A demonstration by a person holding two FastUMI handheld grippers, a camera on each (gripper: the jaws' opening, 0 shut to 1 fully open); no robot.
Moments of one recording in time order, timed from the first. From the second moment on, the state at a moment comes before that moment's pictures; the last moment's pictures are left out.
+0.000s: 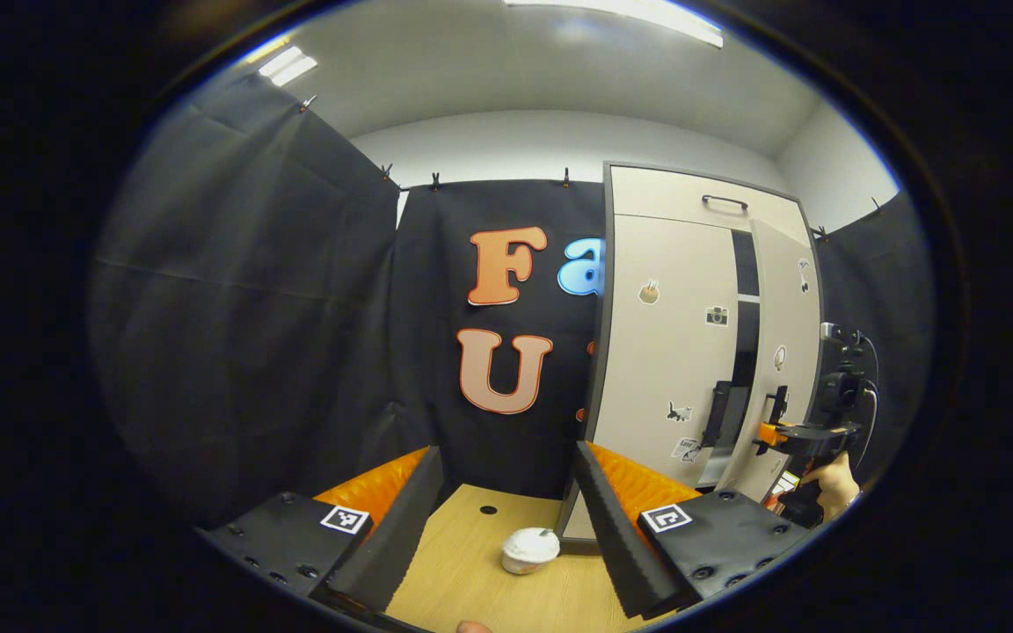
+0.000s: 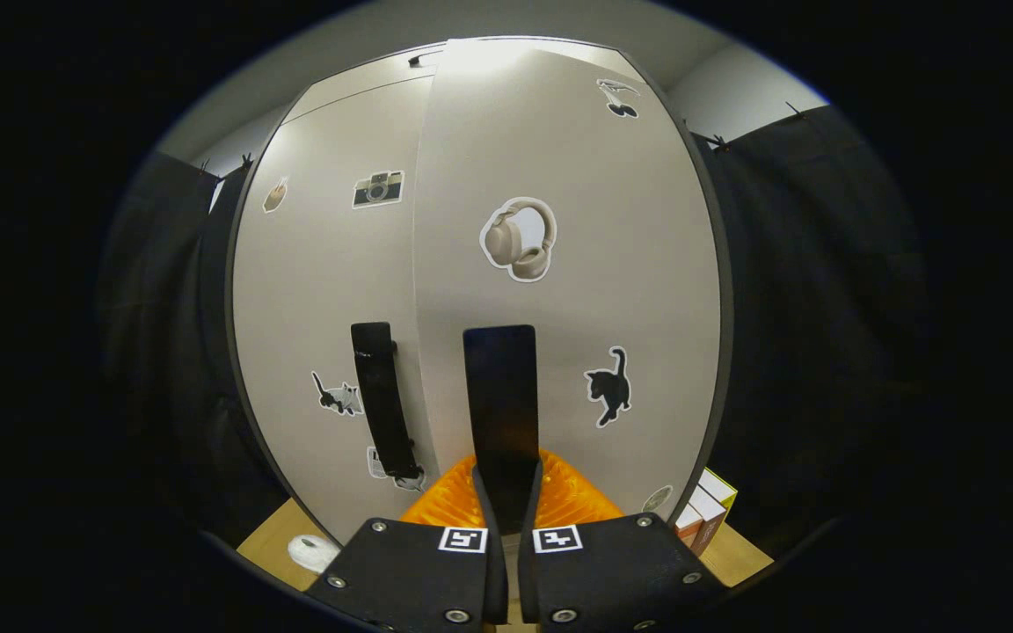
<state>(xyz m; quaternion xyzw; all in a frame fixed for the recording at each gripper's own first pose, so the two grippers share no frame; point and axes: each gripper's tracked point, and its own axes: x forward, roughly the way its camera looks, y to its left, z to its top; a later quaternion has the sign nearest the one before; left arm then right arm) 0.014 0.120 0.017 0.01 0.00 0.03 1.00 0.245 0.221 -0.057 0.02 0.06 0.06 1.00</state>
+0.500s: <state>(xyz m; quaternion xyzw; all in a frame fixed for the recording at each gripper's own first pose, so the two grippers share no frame) -0.012 0.109 0.019 0.01 -0.01 0.03 1.00 0.222 0.199 -0.052 0.02 0.05 0.05 1.00</state>
